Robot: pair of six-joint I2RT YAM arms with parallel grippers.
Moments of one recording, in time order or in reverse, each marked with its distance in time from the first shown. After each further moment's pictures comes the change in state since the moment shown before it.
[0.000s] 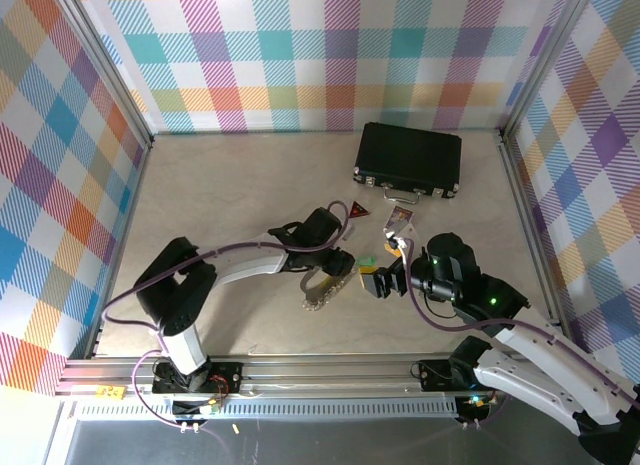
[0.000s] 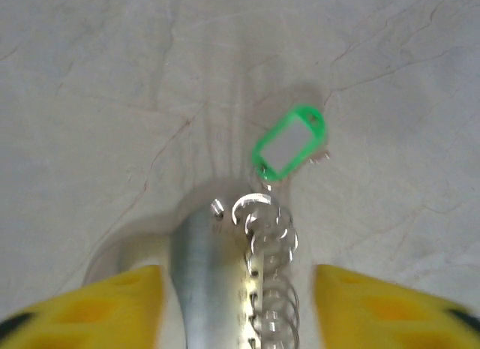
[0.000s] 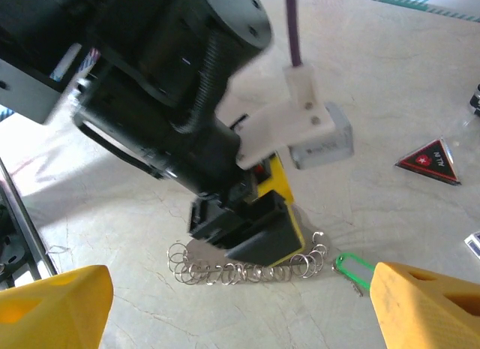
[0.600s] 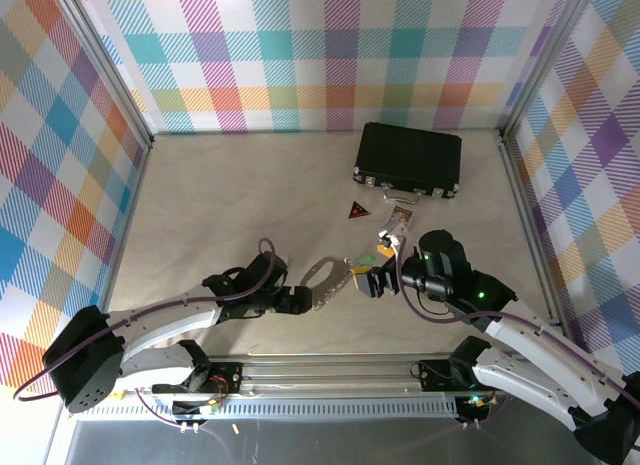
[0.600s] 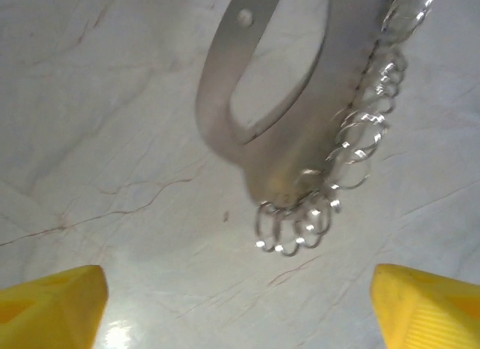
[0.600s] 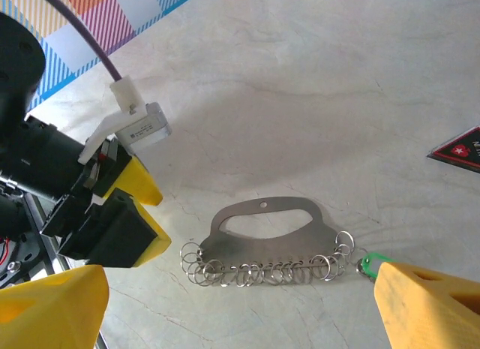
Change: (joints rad) left arm 0.000 -0.554 -0.535 -0.066 -0.047 -0.433; right arm -0.023 0.062 -0.034 0.081 -0.075 0.027
